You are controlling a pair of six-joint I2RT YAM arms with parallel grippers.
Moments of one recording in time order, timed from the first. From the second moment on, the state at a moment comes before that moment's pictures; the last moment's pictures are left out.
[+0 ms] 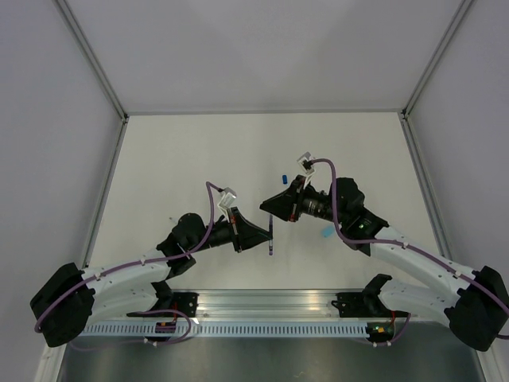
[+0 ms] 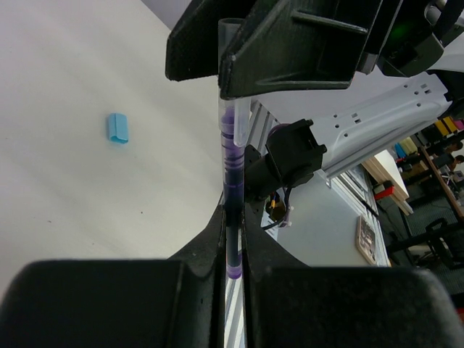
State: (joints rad) left arm -0.86 0.99 0.32 0.72 0.42 -0.74; right arm 0.73 1.05 0.68 0.30 -0.44 0.59
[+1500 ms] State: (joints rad) left arm -0.87 0.90 0.34 0.65 0.40 -0.74; right arm 0.78 0.94 0.58 0.32 -0.44 0.61
